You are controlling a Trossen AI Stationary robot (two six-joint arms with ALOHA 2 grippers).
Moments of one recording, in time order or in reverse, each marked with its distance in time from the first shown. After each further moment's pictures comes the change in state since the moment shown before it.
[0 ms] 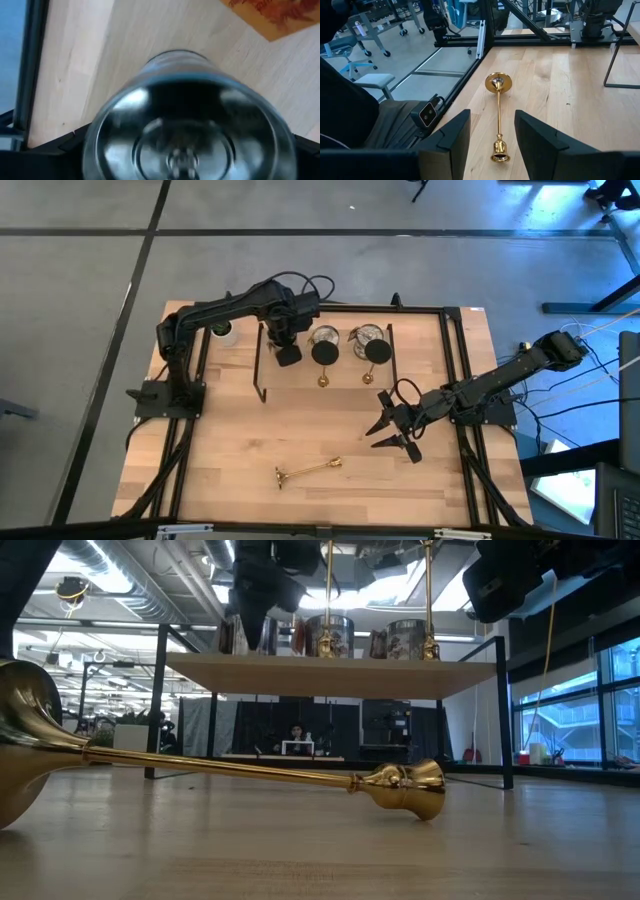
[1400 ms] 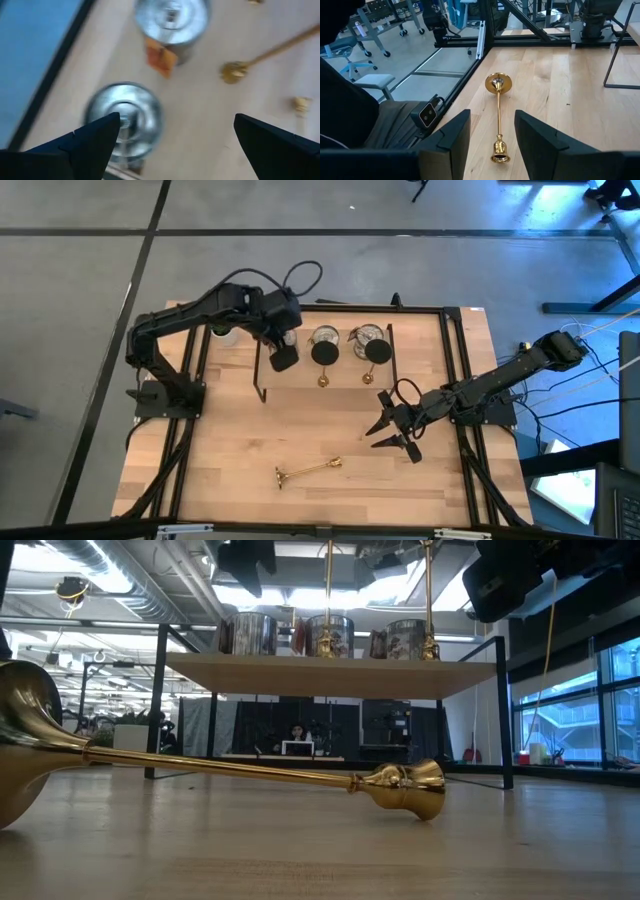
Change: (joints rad) left arm -0.144 -0.243 0.000 0.162 -0.014 -0.151; right arm 0.000 0.000 0.000 0.002 0.001 0.000
